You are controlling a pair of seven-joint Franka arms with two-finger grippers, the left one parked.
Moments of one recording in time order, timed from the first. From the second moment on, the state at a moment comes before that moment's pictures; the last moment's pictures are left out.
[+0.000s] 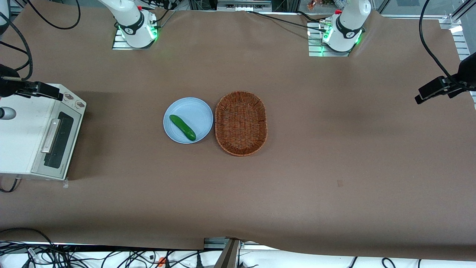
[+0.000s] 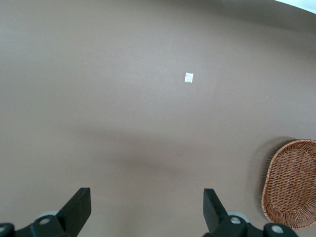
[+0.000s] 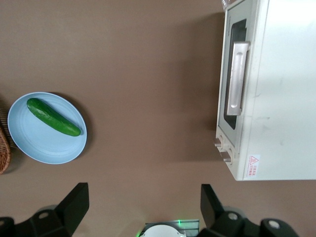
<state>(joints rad) 0.12 0.20 -0.18 -1.39 0.03 1.38 0.03</state>
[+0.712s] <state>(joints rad) 0.14 0.25 -0.17 -1.45 0.03 1.37 0.03</state>
